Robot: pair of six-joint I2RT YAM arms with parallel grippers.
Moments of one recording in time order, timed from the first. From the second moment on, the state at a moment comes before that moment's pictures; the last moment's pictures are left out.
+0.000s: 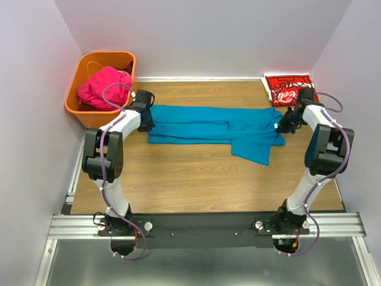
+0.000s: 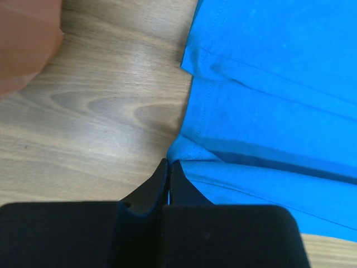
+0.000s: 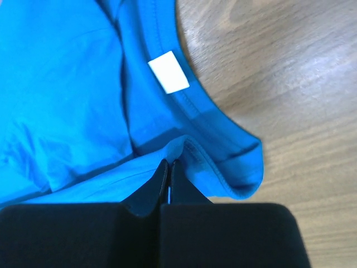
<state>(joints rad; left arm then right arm) -0.17 1.85 1.30 -0.46 -0.16 -0.40 -0.22 1.89 1.39 -0.65 -0.14 0.43</state>
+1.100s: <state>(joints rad) -0.29 1.42 0.95 -0.30 -0.15 -0.38 0.12 1.52 0.94 -0.62 0.00 0.45</state>
